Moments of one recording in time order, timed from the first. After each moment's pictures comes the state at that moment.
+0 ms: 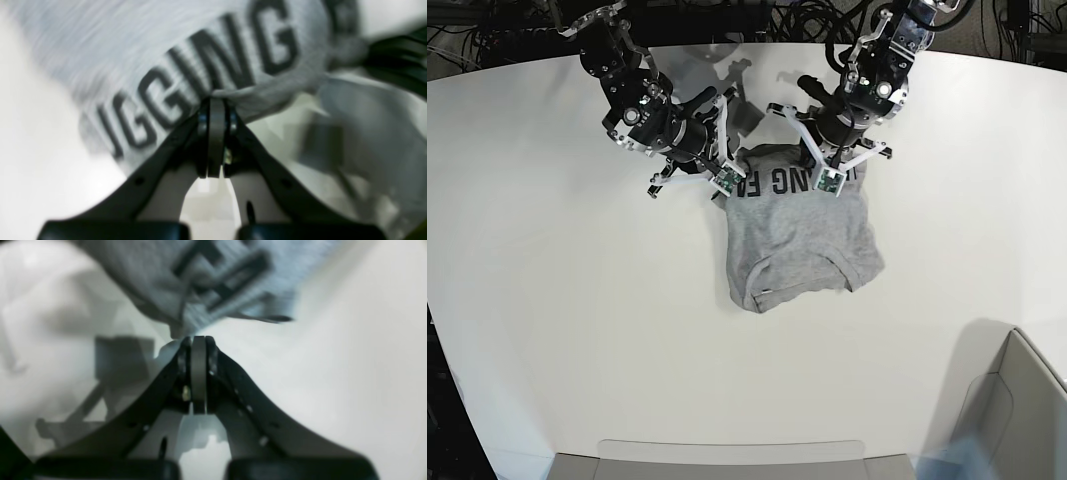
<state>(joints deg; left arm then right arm) 14.8 -15.0 21.0 108.5 -14.6 5.4 48.1 -7.2 10.8 -23.9 106.7 3.6 26.7 -56.9</state>
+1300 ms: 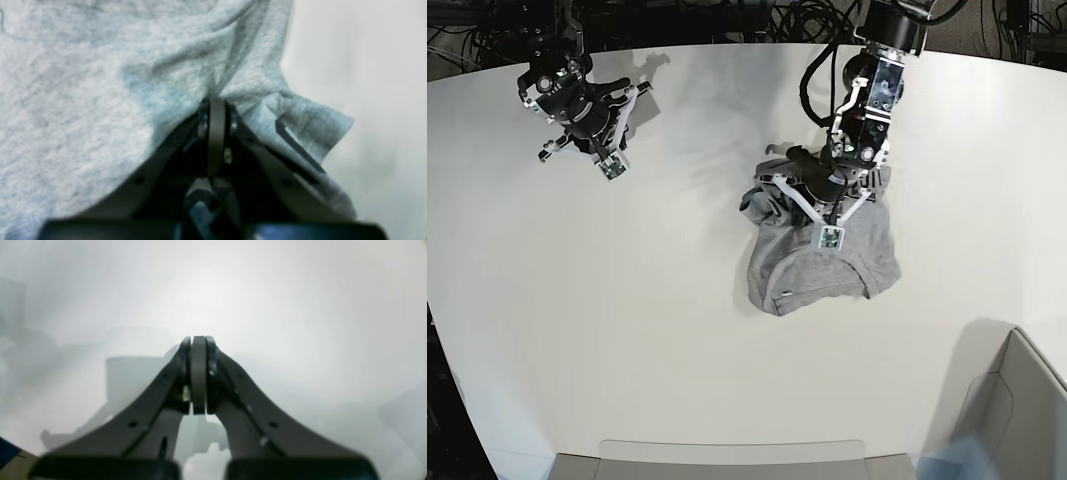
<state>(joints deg) 4.1 -7.7 11.8 84.4 -16.7 2.6 34.3 -20.1 14.5 1.1 113.1 3.9 26.7 -56.9</state>
